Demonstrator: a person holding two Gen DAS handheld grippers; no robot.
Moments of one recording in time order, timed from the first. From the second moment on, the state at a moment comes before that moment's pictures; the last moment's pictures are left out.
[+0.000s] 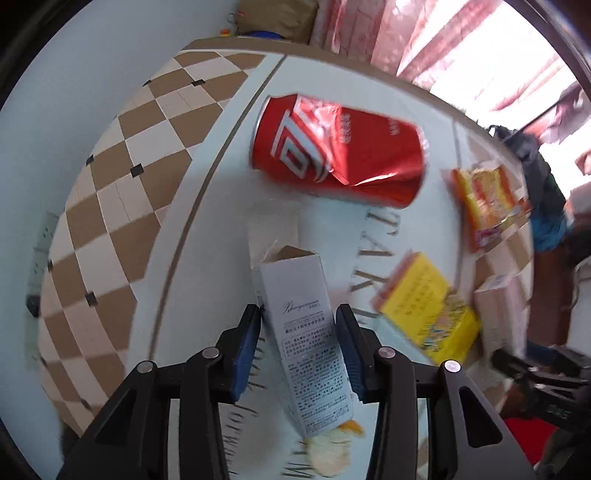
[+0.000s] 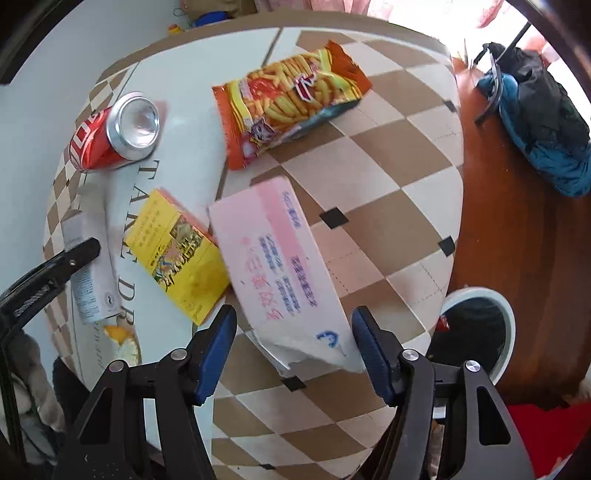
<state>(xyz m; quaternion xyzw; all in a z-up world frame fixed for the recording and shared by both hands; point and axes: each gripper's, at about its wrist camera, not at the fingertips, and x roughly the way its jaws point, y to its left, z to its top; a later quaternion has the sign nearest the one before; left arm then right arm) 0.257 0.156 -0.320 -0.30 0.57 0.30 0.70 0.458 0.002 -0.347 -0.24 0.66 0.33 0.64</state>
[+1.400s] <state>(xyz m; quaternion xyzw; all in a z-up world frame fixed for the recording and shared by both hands) 0.294 -0.112 -0.140 -0.04 0.44 0.14 0.89 0.376 -0.302 -0.198 0.03 0.49 0.23 0.84</state>
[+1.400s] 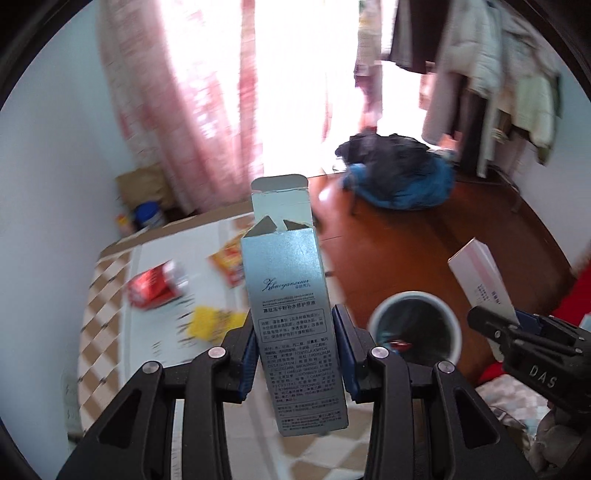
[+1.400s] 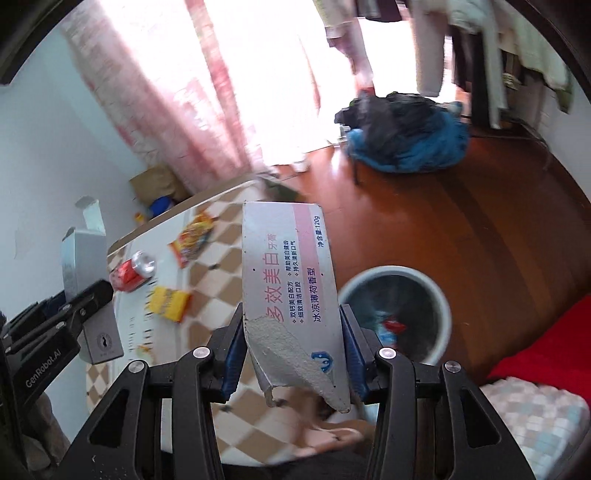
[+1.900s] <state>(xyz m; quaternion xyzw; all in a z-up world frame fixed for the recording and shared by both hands) 0.414 -0.236 -0.251 -0.01 0.53 0.04 0.84 0.442 -0.422 -0.325 0.06 0.57 0.13 0.81</state>
